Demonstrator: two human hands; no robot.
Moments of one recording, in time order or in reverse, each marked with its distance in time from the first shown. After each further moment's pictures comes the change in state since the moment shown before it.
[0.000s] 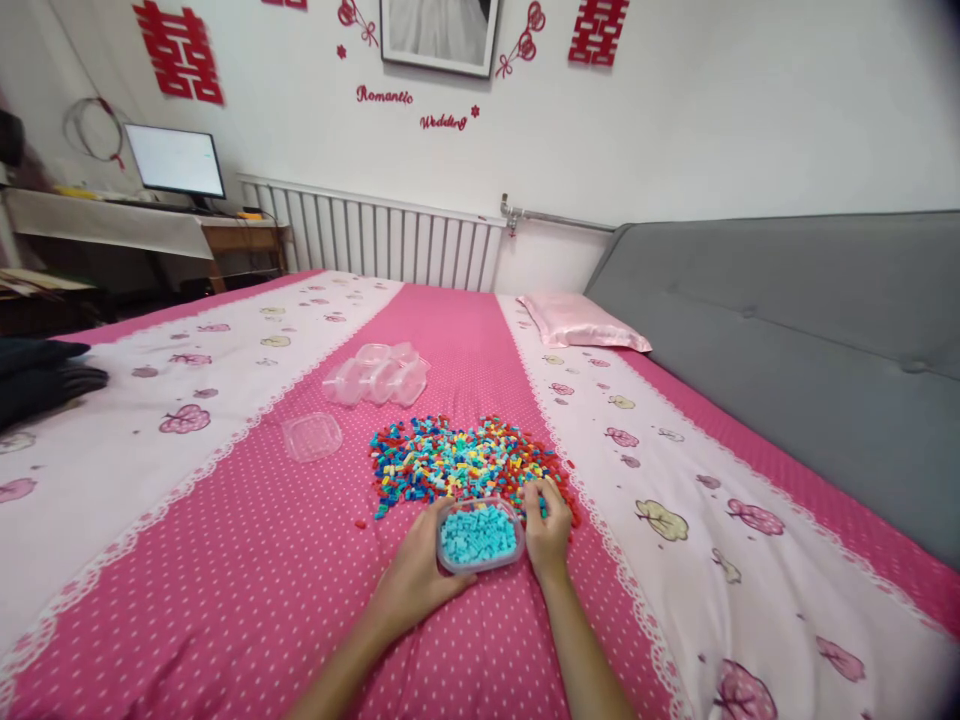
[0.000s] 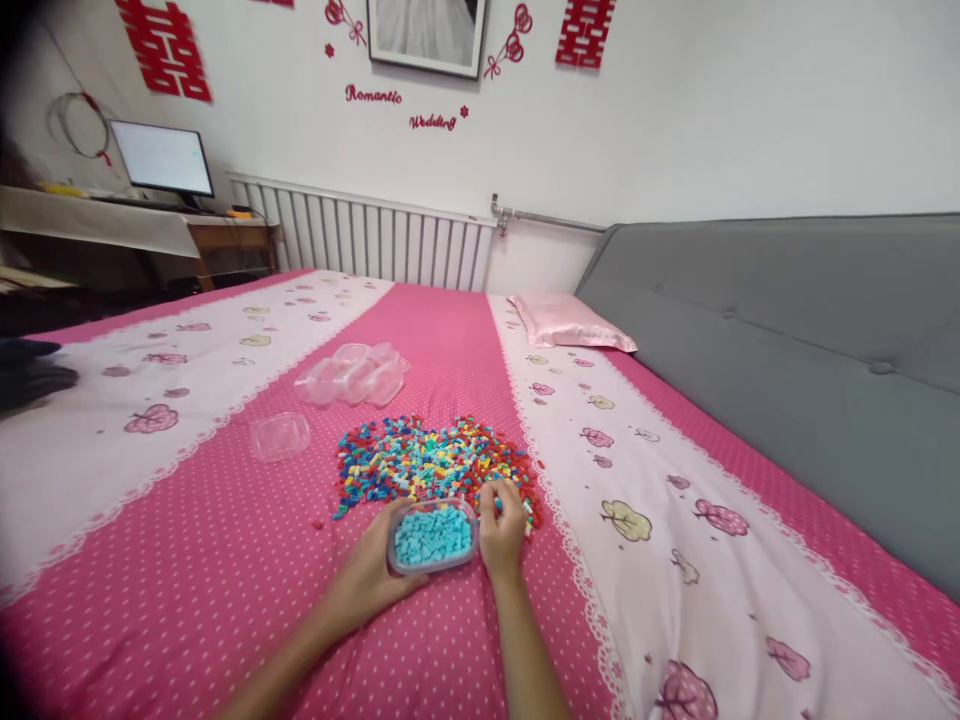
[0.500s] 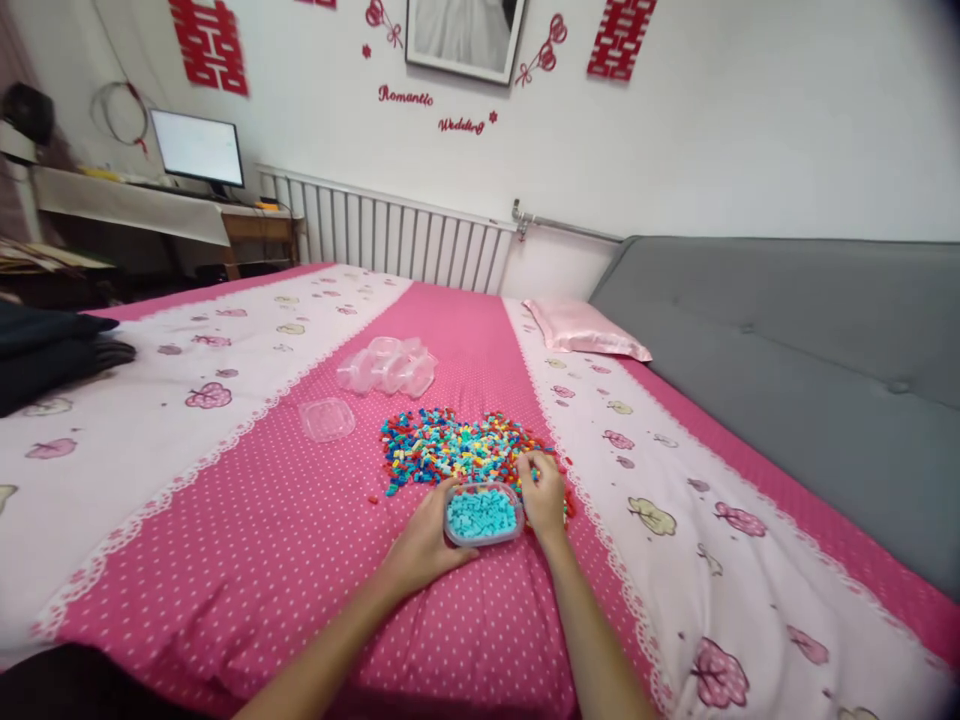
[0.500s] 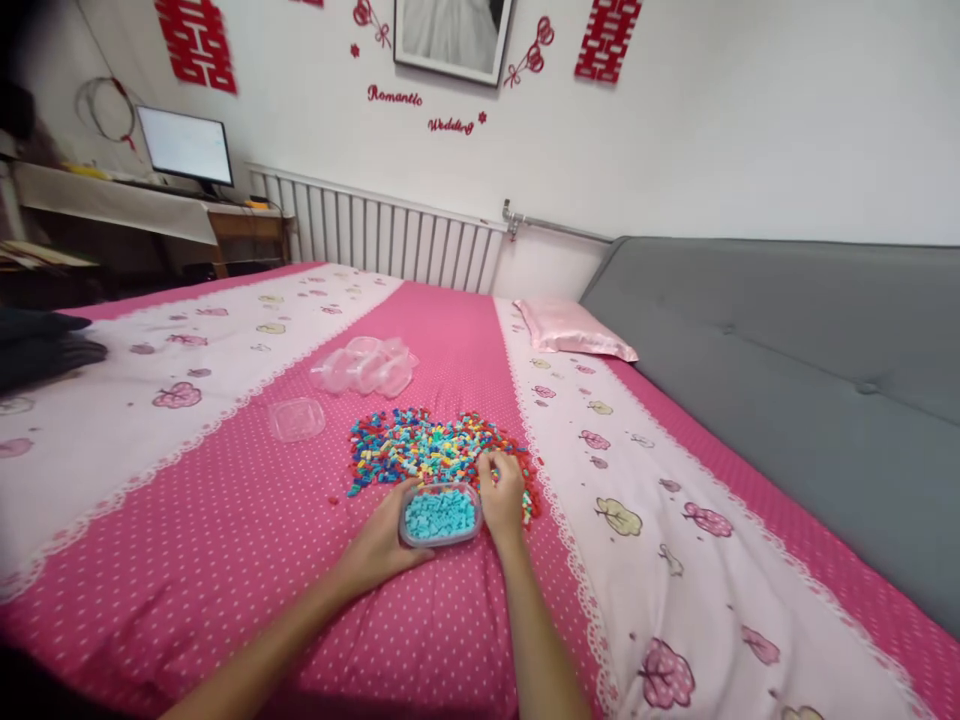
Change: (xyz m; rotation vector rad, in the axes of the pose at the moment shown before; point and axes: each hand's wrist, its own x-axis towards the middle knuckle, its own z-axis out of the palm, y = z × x) left_hand 0.003 0.006 -0.003 -0.011 0.000 0.058; right_hand 0.030 -0.007 0.001 -0.074 -0.158 0.007
